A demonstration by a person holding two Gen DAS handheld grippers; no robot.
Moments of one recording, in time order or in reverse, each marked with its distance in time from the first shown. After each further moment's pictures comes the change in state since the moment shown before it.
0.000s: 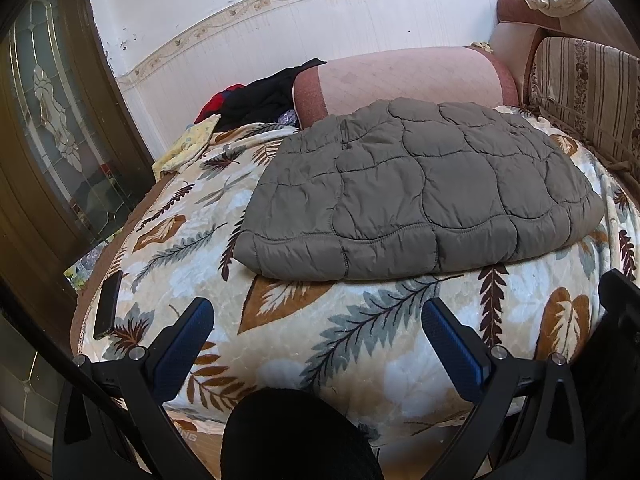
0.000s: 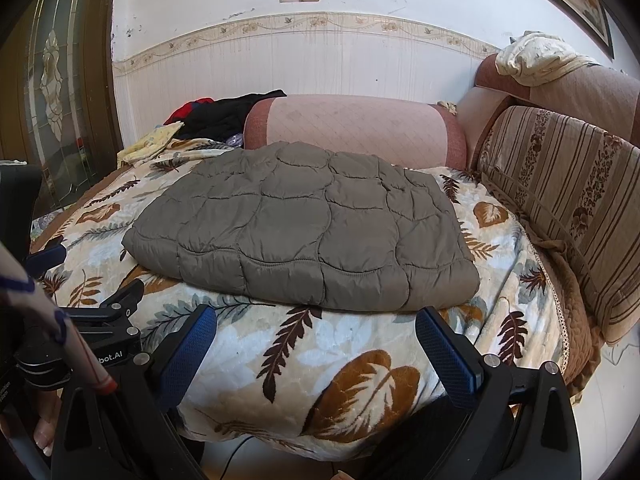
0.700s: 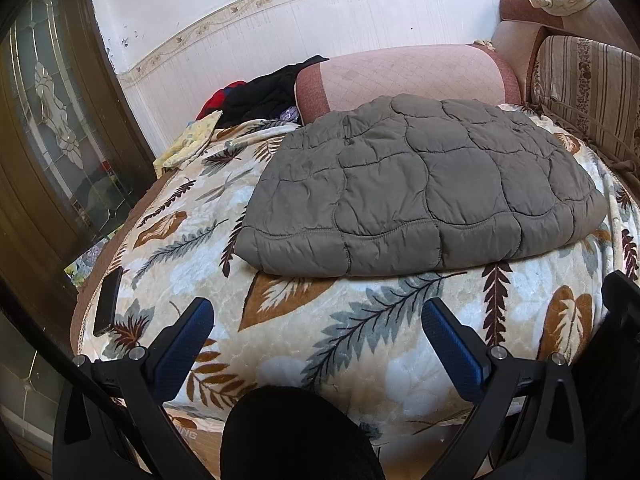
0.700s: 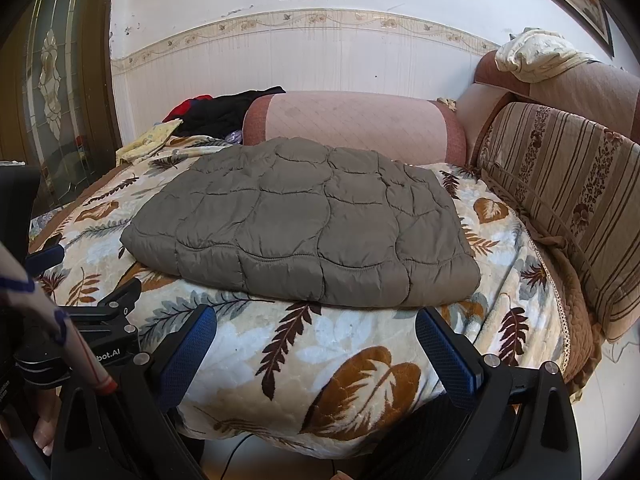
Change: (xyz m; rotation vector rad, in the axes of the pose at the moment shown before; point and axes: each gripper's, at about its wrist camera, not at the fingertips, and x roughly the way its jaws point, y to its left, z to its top) left arm 0.002 0.001 -0.002 -0.006 0.006 0.001; right arm 0.002 0.000 -0.004 0.002 0.010 -0.002
